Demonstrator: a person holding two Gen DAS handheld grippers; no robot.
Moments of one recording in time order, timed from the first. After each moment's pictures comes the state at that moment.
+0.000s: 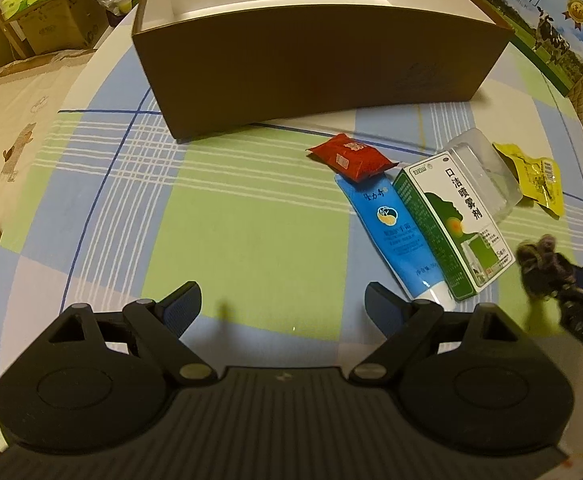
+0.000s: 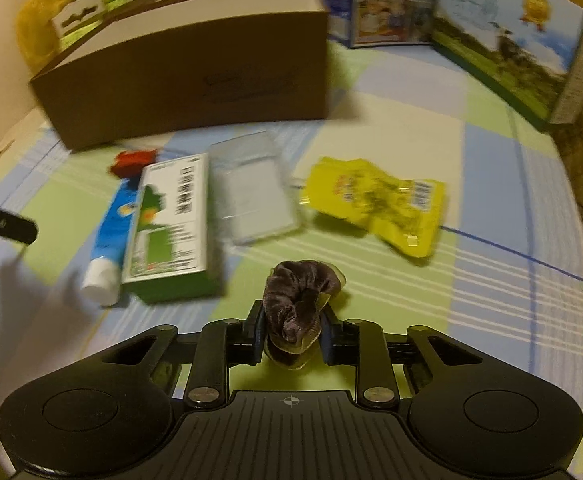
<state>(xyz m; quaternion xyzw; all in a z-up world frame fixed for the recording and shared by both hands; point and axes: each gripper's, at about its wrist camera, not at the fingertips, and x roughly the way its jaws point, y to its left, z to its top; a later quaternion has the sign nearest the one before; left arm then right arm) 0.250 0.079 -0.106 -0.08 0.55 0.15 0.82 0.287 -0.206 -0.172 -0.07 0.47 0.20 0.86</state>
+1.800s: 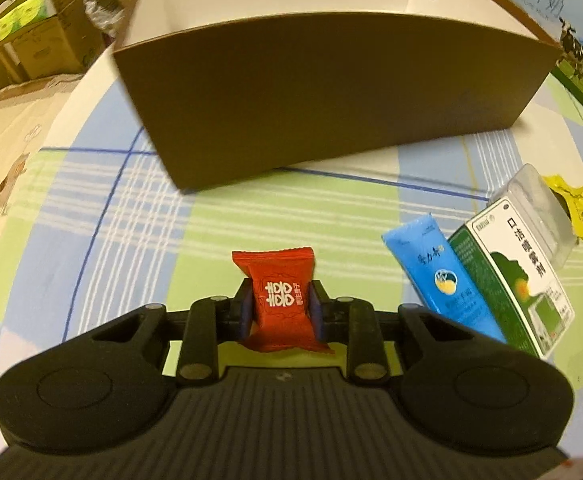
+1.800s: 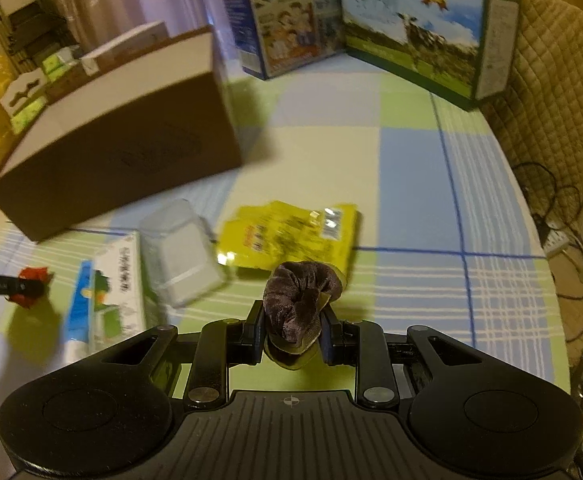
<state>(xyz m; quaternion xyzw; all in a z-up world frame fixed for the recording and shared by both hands) 0.284 0.115 -0.146 -0.06 0.52 0.15 0.84 0.310 -0.250 -0.142 0.02 0.45 0.15 0.88</state>
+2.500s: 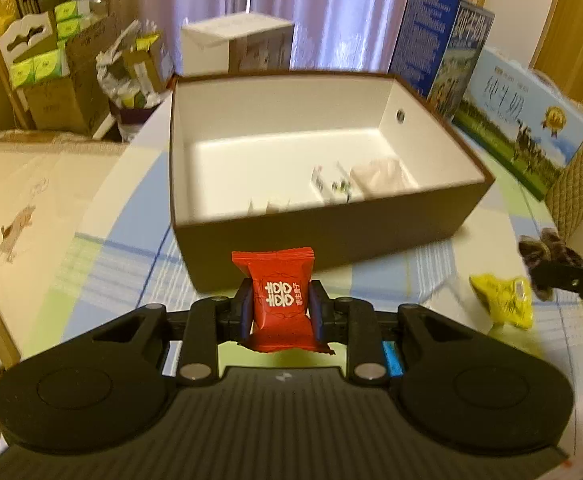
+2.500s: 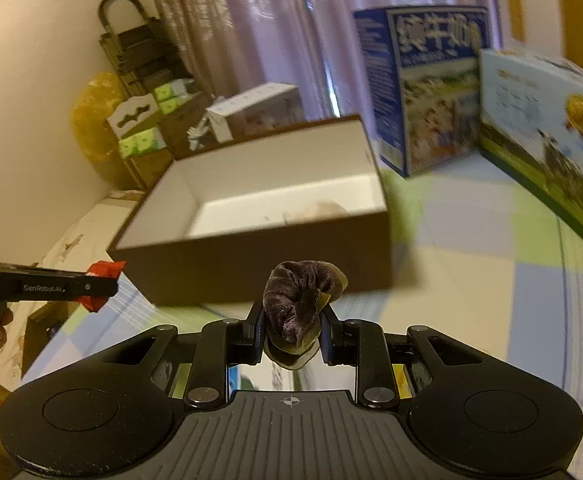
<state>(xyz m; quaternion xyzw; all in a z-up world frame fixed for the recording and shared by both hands) 0.279 0.116 -0.030 -0.07 0.42 0.13 0.90 0.346 -0.175 -0.068 0.03 0.37 0.31 0.88</state>
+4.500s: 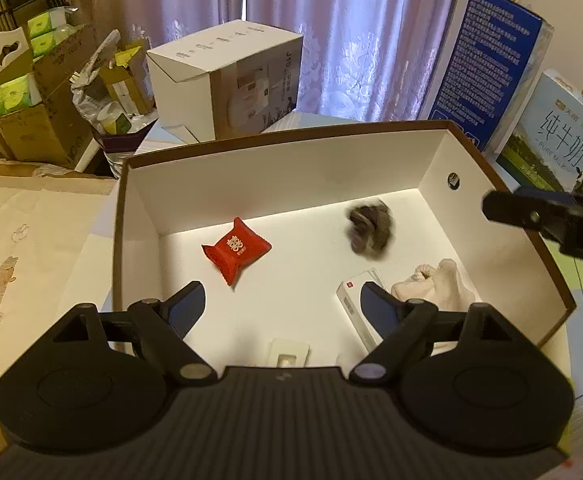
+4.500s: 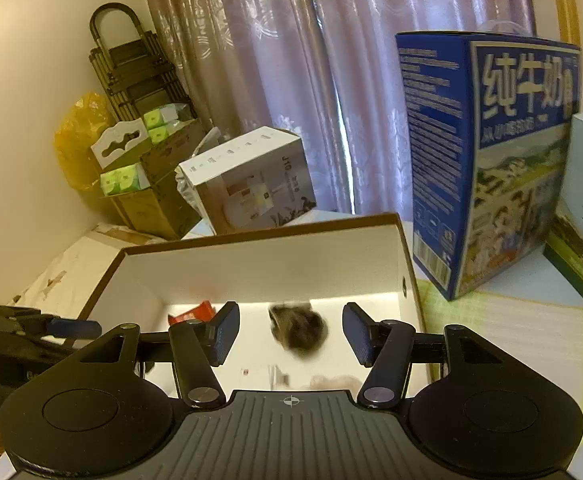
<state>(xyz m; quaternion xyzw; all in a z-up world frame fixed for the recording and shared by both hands) 0.445 0.175 -0.041 -0.05 0.44 0.14 0.89 0.529 -0.089 -0.072 0.03 0.34 0.31 0.89</state>
